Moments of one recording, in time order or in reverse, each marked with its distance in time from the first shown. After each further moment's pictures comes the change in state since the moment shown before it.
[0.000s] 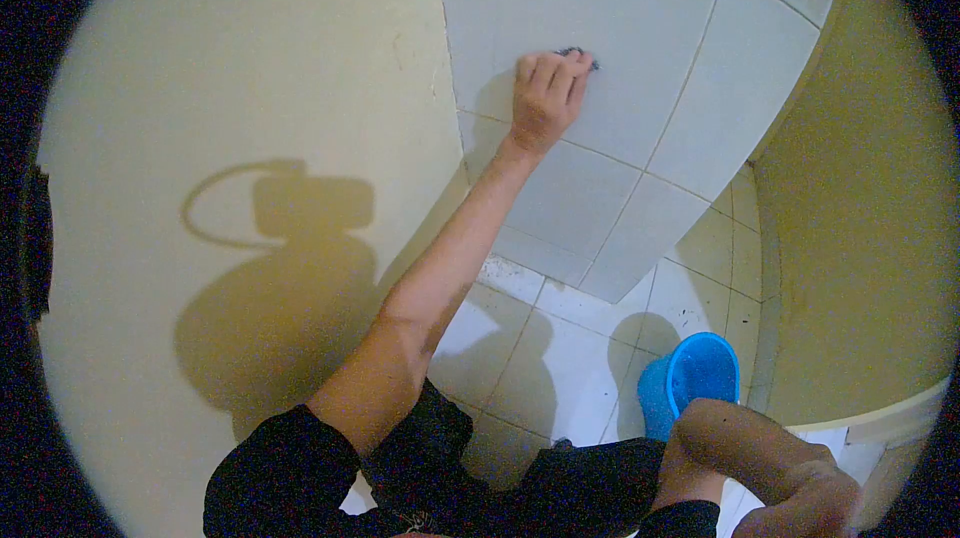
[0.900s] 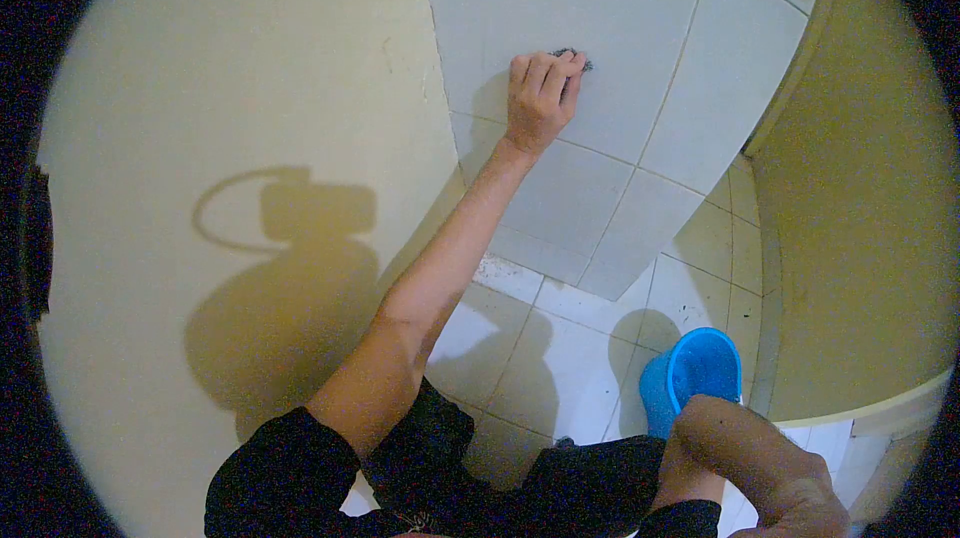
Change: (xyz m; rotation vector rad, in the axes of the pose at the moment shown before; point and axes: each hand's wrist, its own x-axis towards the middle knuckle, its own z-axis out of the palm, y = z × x) left_hand -0.003 0.006 0.002 -0.025 -0.011 -0.010; right_hand 0.003 -0.011 0.005 0.009 0.033 0.055
